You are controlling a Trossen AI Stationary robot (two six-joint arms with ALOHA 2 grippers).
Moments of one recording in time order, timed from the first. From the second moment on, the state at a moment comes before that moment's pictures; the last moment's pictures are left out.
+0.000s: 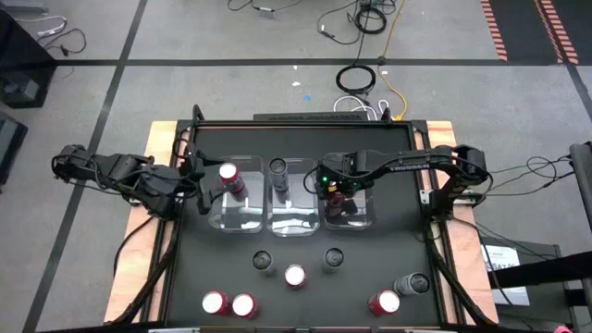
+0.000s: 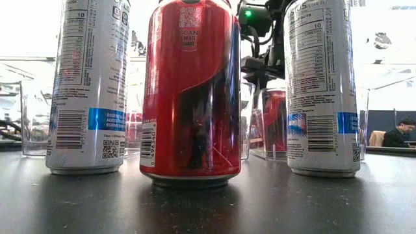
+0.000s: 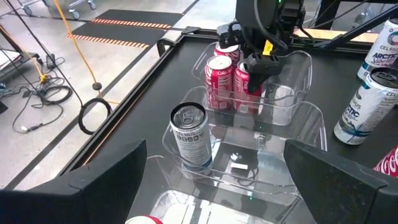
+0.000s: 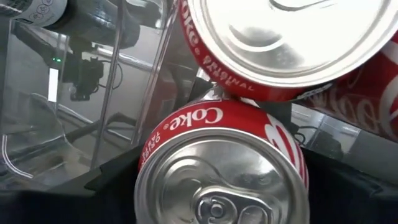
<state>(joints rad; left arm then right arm) -0.30 0.75 0.95 -0.74 -0.59 -0.25 -0.11 1.69 1.25 -0.90 0.07 1.15</state>
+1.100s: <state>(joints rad) -0.52 1.28 1.27 -0.83 -0.67 -0.73 0.65 1.34 1.25 -1.20 0.50 1.83</state>
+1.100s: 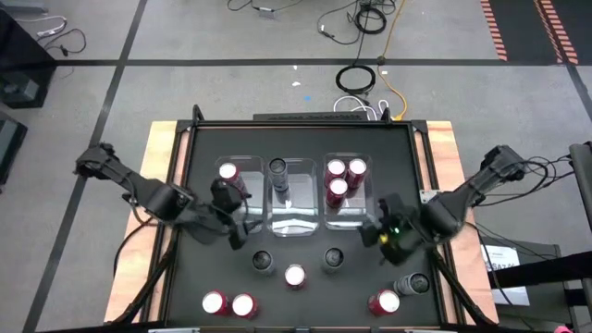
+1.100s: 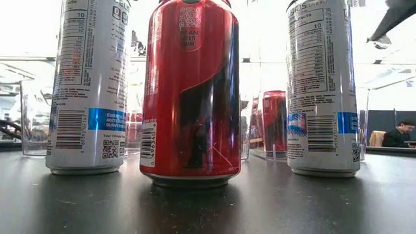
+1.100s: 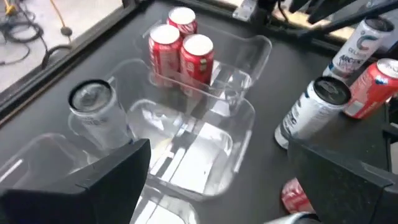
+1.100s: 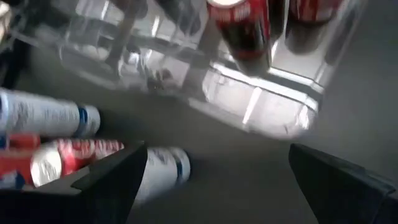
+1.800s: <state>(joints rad) -0.56 1.75 1.74 -1.34 -0.28 -1.57 1.03 1.57 1.25 -1.27 0.41 2.29</state>
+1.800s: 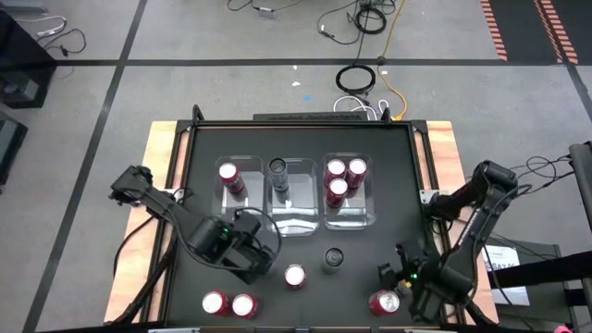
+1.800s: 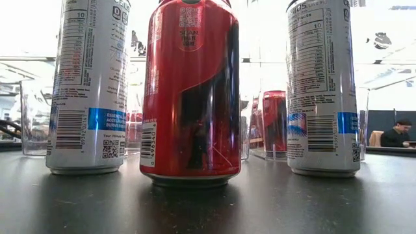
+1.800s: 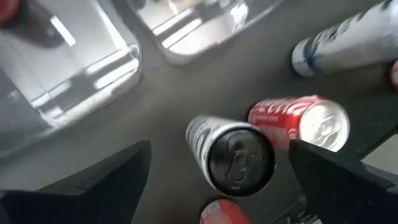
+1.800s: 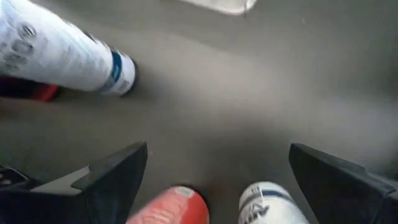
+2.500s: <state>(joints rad) -0.56 1.78 1.71 -1.26 -0.24 -1.59 1.06 1.61 1.25 -1.21 0.39 2.31</state>
